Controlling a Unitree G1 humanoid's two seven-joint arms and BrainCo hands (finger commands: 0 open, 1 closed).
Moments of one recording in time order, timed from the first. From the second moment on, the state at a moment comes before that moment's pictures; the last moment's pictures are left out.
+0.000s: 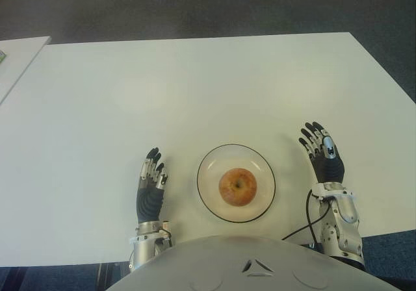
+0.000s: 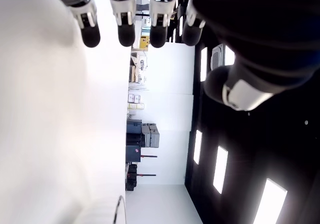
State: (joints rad) left arm 0.69 -0.08 -0.11 0.02 -0.01 -0.66 0.06; right arm 0.32 -0.09 -0.26 -0.03 0.36 -0.15 0.25
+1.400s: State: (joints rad) left arm 0.78 -0.07 -0.16 -0.07 -0.03 -0.60 0.07; right arm 0.50 -0.06 -0.17 -0.07 0.32 -0.25 0.32
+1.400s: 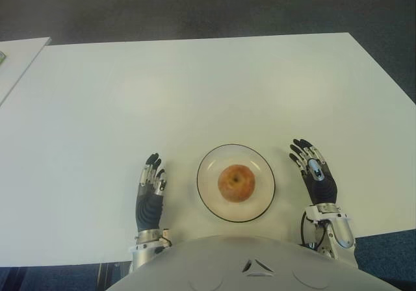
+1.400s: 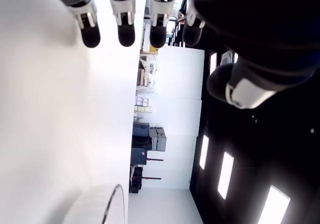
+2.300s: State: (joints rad) left arm 0.77 -0.07 -0.17 -0.05 -0.06 -0.63 0.07; right arm 0.50 -0.07 -0.17 -0.08 0.31 -0.25 0.31
